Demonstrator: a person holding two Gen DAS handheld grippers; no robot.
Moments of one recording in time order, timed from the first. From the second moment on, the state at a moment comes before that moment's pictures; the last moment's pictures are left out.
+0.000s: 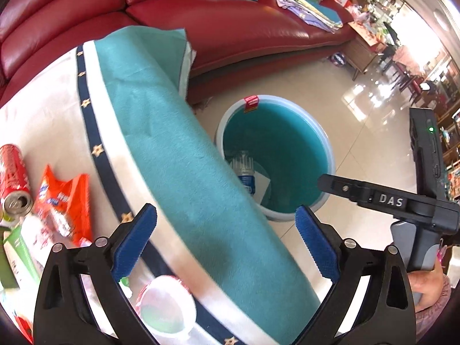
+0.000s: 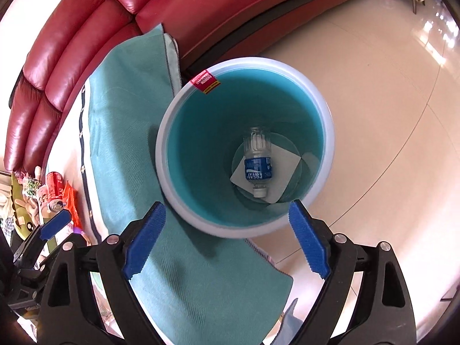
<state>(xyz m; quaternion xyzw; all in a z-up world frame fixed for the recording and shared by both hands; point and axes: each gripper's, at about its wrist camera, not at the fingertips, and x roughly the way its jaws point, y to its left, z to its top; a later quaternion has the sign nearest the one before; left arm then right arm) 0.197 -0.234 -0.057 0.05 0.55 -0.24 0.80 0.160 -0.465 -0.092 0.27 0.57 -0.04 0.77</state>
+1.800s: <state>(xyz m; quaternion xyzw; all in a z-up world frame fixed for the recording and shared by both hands) 0.136 -0.031 -0.056 -0.03 0.53 -0.11 0.84 0.141 -0.248 -0.090 0.12 0.60 0.11 0.79</state>
